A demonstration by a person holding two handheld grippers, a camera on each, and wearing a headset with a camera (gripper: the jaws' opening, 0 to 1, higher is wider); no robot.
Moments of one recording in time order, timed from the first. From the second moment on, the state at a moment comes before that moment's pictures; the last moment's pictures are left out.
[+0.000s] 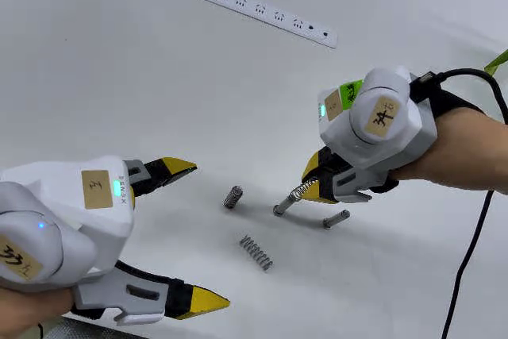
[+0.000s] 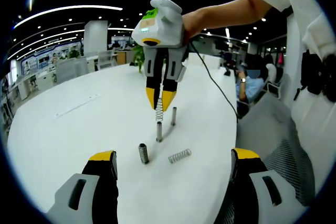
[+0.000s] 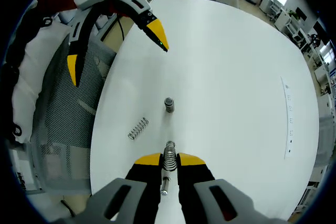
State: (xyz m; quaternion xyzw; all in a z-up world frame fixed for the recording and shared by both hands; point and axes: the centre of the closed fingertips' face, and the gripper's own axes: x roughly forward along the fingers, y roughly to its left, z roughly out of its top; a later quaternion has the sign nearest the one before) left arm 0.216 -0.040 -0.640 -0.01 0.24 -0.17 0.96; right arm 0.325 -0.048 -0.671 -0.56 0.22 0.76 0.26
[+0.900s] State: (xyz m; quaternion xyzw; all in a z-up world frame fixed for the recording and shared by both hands) left arm 0.217 -0.044 -0.639 -0.02 0.24 -0.17 0.96; right arm 0.321 -0.046 -0.688 -0.56 0.23 0.76 0.25
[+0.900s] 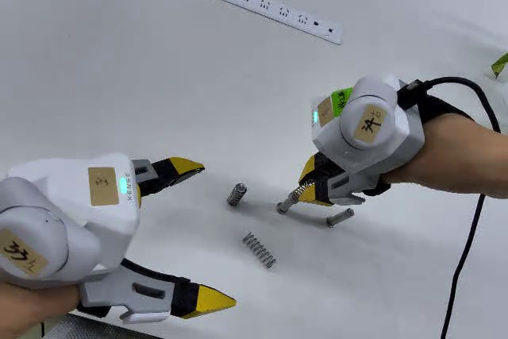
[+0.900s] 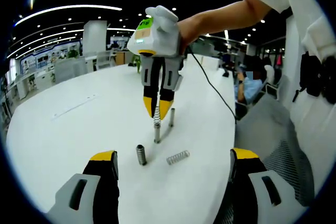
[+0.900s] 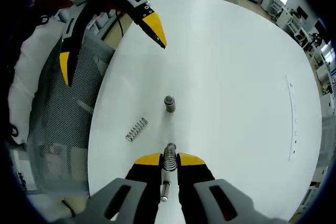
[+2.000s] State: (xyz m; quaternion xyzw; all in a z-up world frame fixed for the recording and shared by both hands) left arm 0.216 -0.042 -0.643 -0.02 0.24 -0.17 0.96; right arm 0.319 -0.045 -0.732 -0.57 0.22 0.75 0.25
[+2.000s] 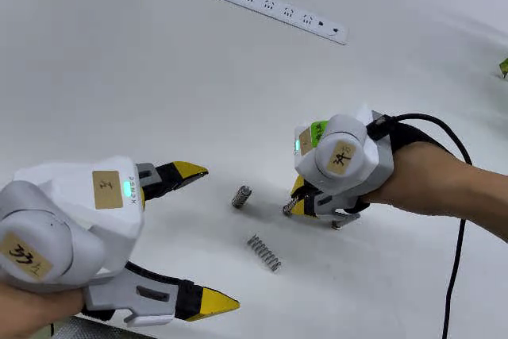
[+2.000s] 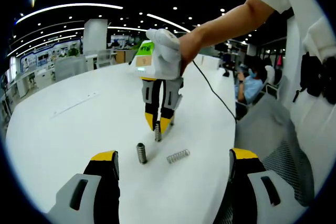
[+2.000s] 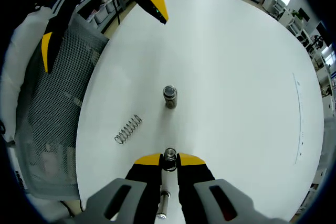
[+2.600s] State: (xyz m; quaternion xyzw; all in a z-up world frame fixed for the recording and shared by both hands) left arm 0.217 -0.042 -0.641 -0.02 0.24 -0.17 0.95; right arm 0.319 -0.047 -0.734 -0.57 0.22 0.75 0.25
